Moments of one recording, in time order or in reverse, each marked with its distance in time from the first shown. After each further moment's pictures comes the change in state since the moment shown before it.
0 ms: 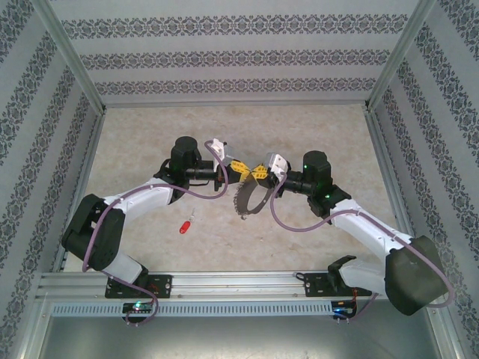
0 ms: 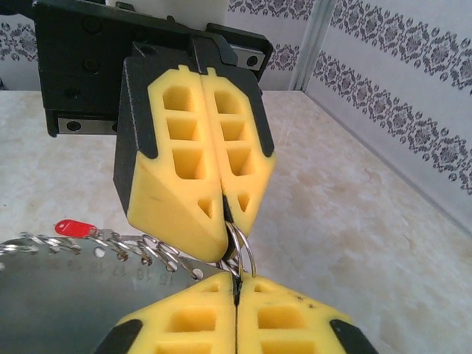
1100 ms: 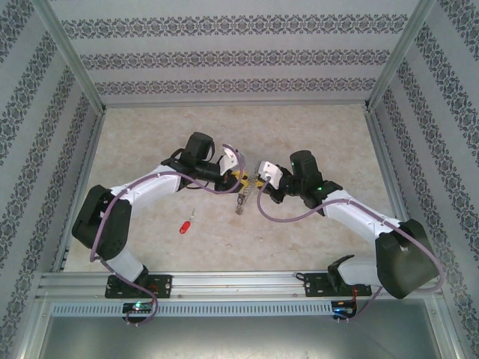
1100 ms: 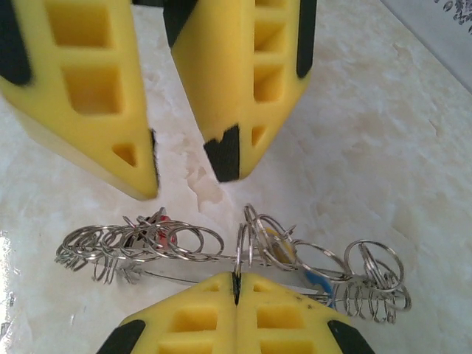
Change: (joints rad) left arm -0.016 0.108 0.199 -0.604 -0.106 0.367; right arm 0.015 0.120 0.071 -0.304 0.170 -0.219
